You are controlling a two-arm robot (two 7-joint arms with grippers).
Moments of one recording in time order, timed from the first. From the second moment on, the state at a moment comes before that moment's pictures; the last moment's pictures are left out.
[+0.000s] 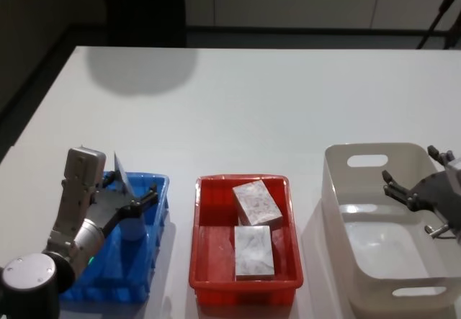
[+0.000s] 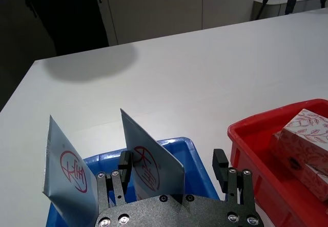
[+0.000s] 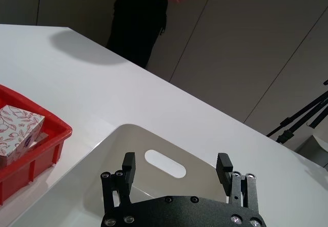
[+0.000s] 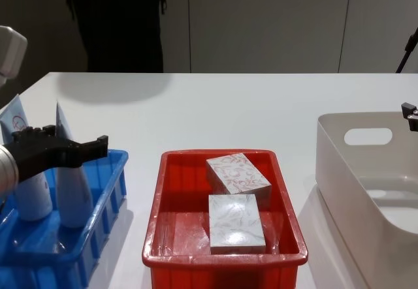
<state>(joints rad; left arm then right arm) -0.24 0.28 0.17 -1.22 -0.14 0.06 -0.18 0.20 0.60 -0.45 -1.41 0.25 -0.12 -0.03</state>
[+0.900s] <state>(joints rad) -0.29 0.24 0.13 -1.15 -0.09 0.06 -0.19 0.20 0.60 -0.45 -1.41 0.25 -0.12 -0.03</state>
